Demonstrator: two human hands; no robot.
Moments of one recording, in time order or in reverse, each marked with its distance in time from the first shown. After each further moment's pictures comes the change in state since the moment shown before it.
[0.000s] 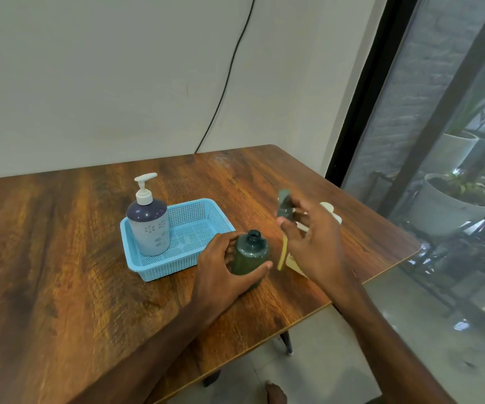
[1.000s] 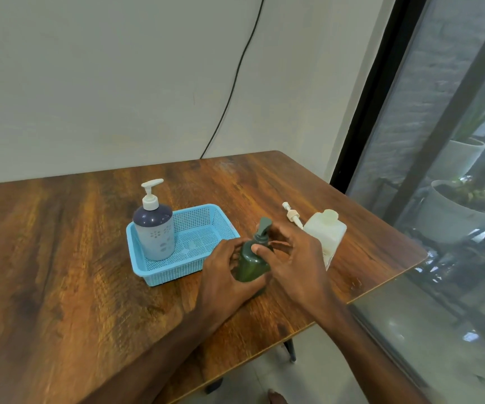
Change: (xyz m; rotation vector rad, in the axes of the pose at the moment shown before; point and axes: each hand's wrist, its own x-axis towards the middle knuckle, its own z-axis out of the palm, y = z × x) left_hand 0.002 -0.006 0.002 -0.002 -0.008 0.012; right_hand -0.017 0.003 0.027 -0.001 -0.104 -0.001
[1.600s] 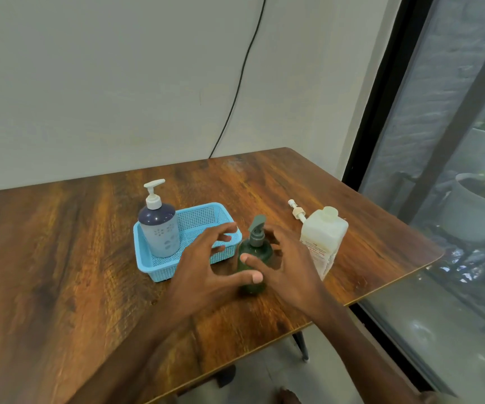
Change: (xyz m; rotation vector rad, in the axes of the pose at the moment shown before) left_hand 0.006 0.032 -0.052 0.030 -0.192 -0.098; right_hand -0.001 0.024 0.003 -0.016 -0.244 0.051
